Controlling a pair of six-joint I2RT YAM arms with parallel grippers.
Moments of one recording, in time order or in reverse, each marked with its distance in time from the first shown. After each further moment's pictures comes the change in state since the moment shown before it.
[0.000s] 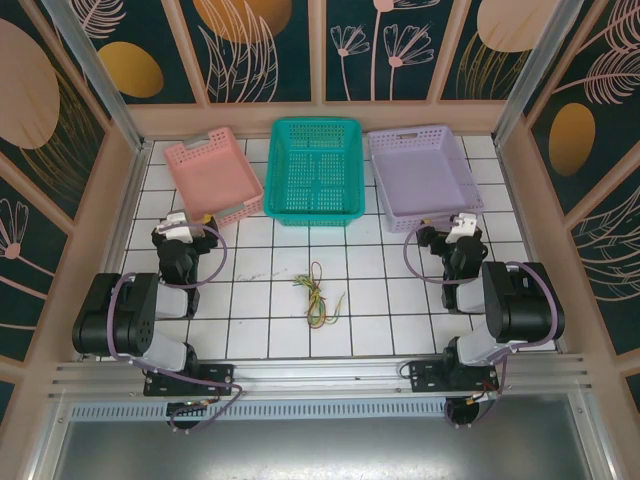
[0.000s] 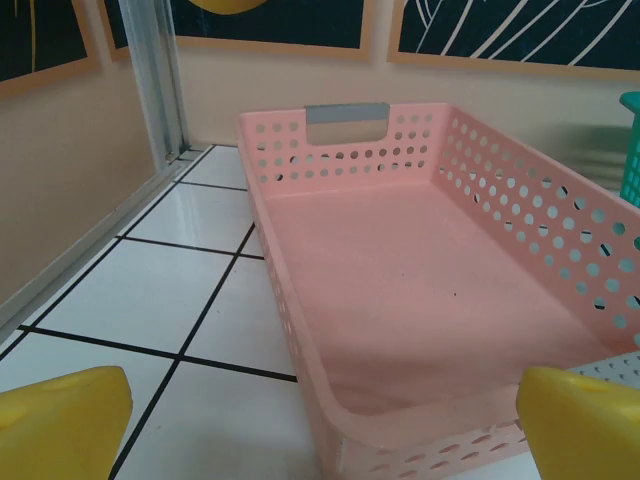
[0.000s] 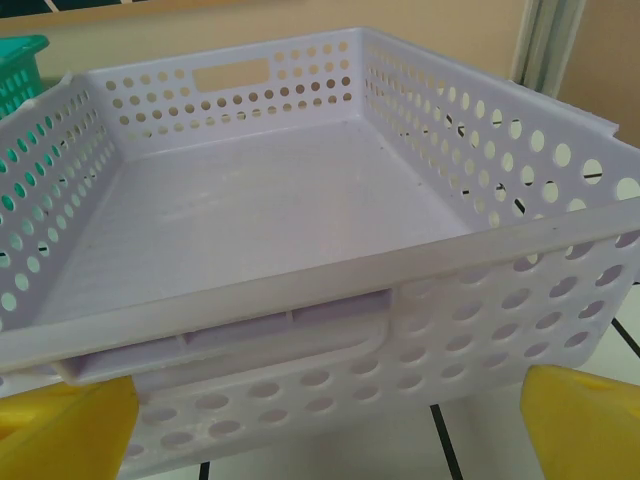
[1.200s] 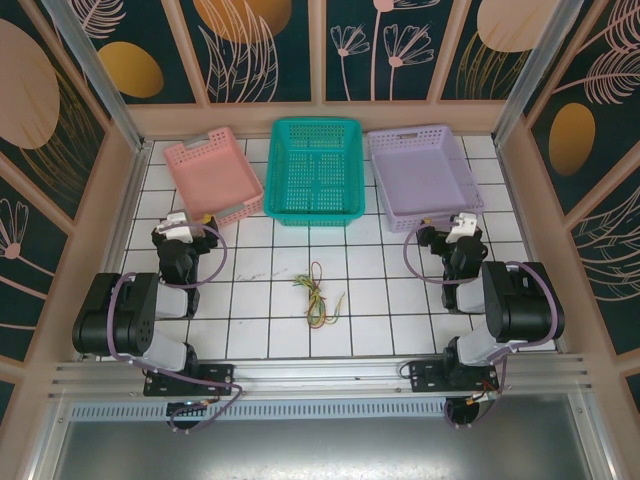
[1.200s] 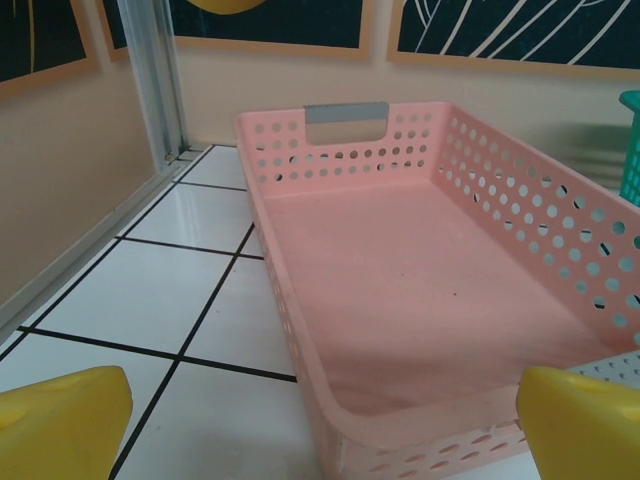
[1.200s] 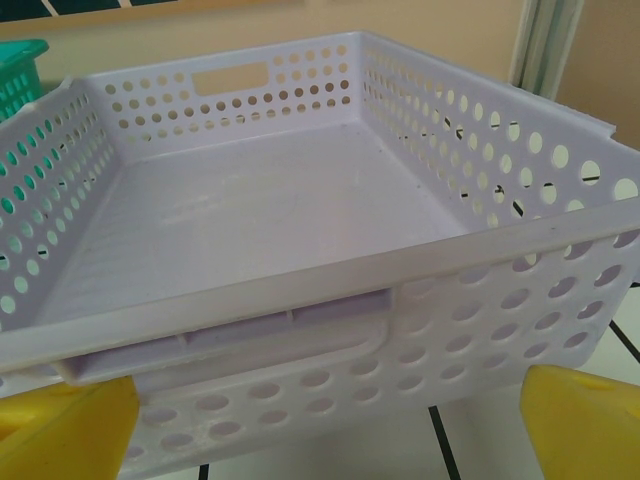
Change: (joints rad) left arm 0.000 -0.001 0.001 -0.002 0.010 0.008; right arm 0.000 0.002 0.000 0.006 0.001 0.000
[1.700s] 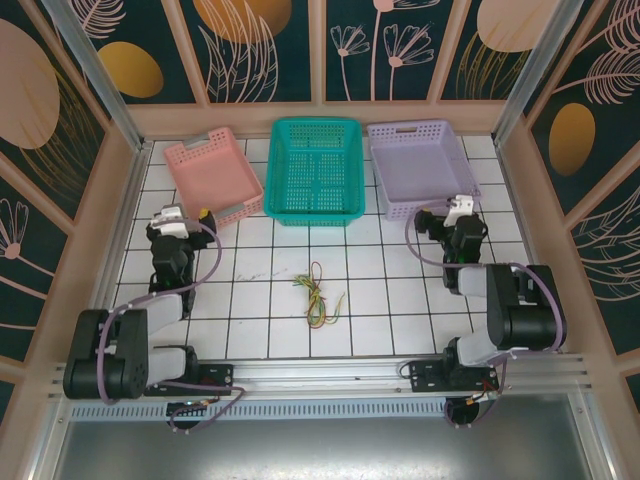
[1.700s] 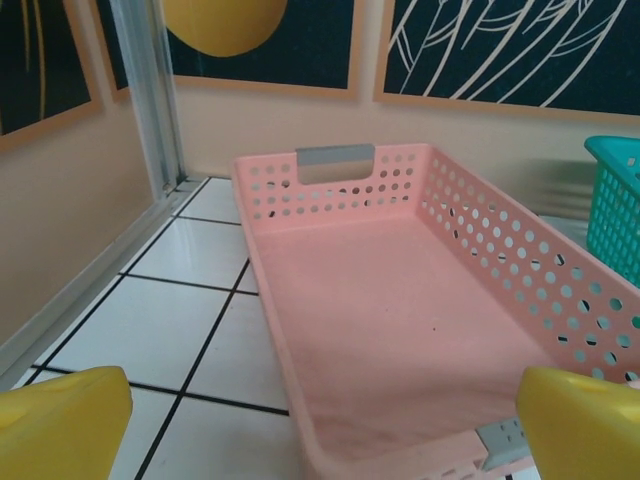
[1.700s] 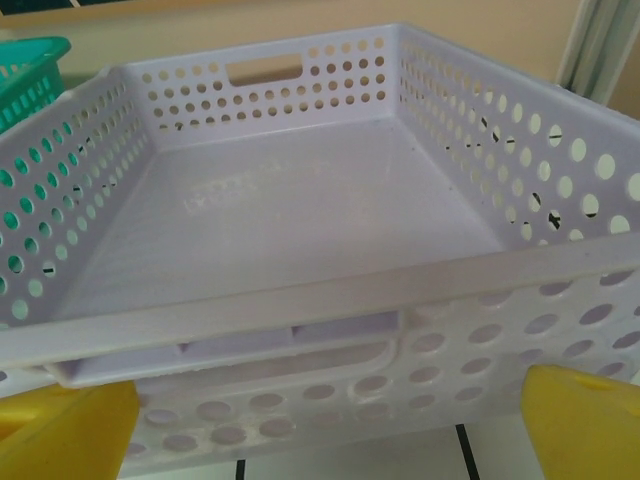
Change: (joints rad) left arm 0.000 -0.261 0.027 -0.263 -0.003 -0.014; right arm 0.009 -0.051 0.198 -0.326 -0.052 -0.007
